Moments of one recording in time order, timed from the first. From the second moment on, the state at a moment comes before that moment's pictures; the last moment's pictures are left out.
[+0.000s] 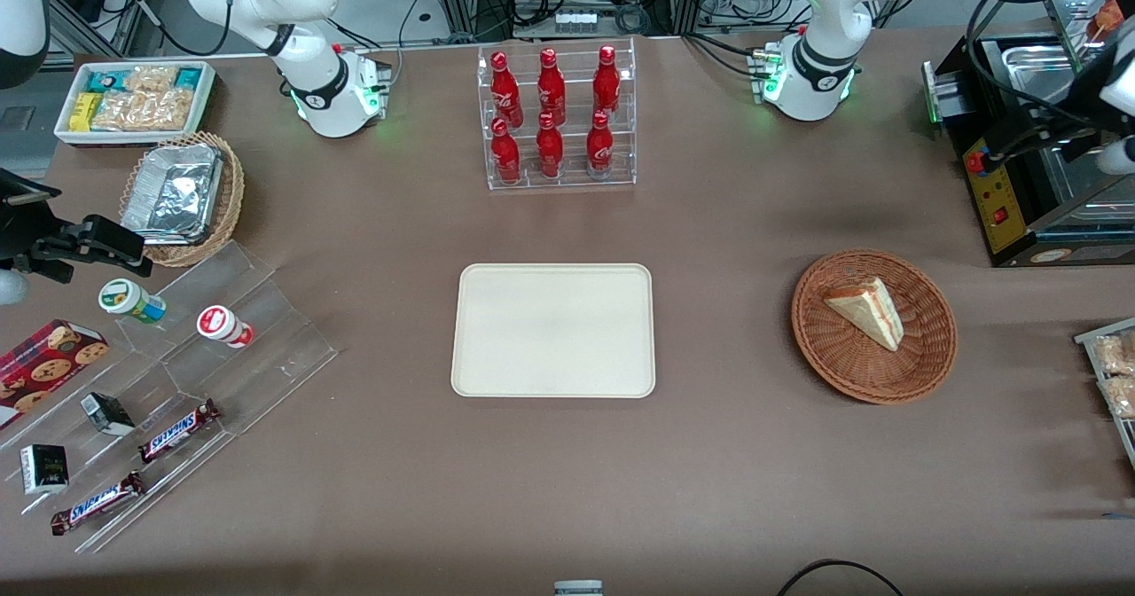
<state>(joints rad) 0.01 -0.17 -0.02 -1.70 0.01 1.50 -0.09</state>
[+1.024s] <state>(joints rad) 0.04 0.02 -0.02 -1.76 0.00 1.59 -0.46</state>
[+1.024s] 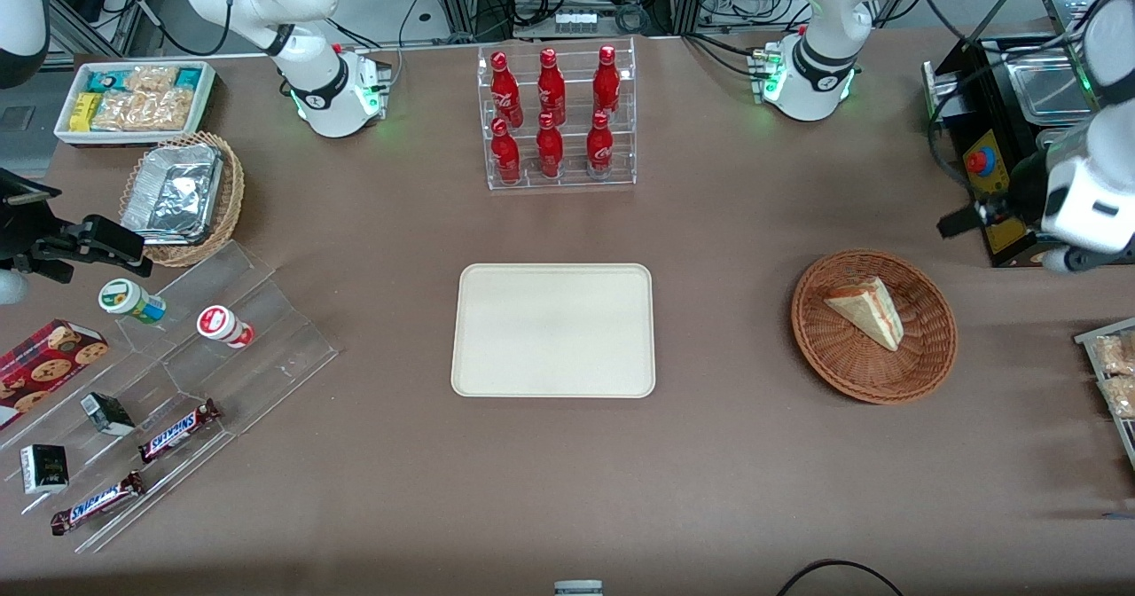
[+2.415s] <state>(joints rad) 0.05 0.19 -0.02 -2.21 0.00 2.28 -0.86</state>
